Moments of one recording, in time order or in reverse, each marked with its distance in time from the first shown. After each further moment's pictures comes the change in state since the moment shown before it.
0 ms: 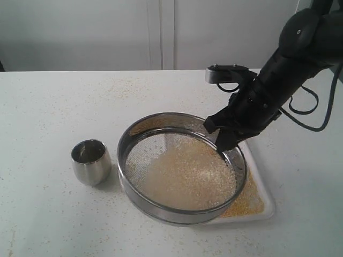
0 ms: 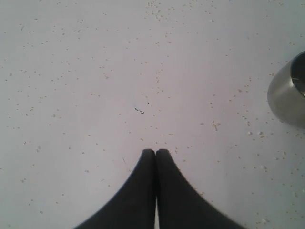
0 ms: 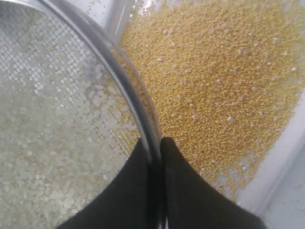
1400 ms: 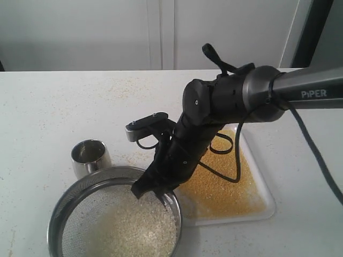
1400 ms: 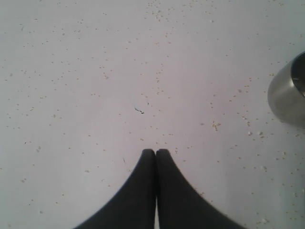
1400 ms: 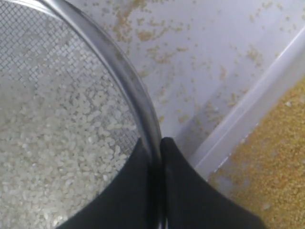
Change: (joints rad) left arm 0.000 0.000 0.000 0.000 0.000 0.000; right arm 0.385 0.153 0.041 -0.057 -0.285 0.090
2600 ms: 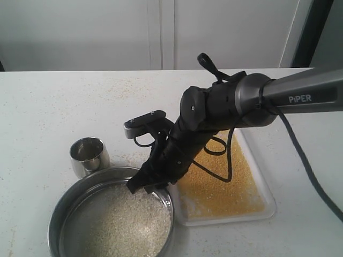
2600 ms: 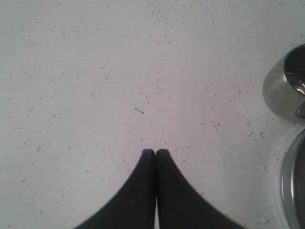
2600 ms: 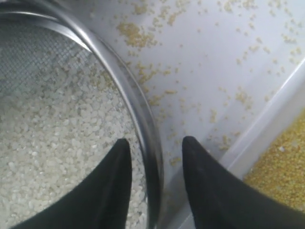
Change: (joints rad) left arm 0.000 0.000 0.000 0.000 0.000 0.000; right arm 0.002 0.042 -0.002 0.045 -0.119 -0.040
